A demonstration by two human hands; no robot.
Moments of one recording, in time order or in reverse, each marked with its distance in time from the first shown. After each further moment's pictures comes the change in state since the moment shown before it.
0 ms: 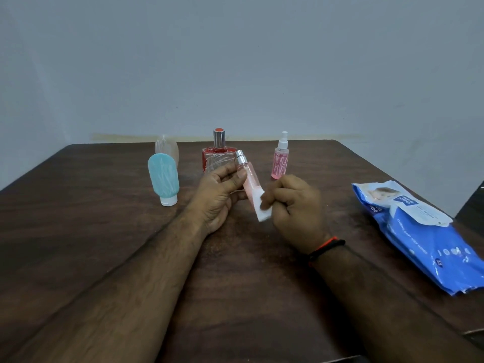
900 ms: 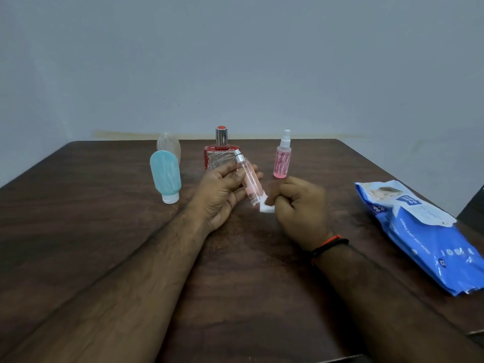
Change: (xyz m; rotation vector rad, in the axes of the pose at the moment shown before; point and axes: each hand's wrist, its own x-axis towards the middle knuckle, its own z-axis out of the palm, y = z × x) left_hand 0.001 -0.001 -0.002 -0.070 0.010 -0.056; right_hand 0.000 0.000 -0.002 -0.017 0.013 0.121
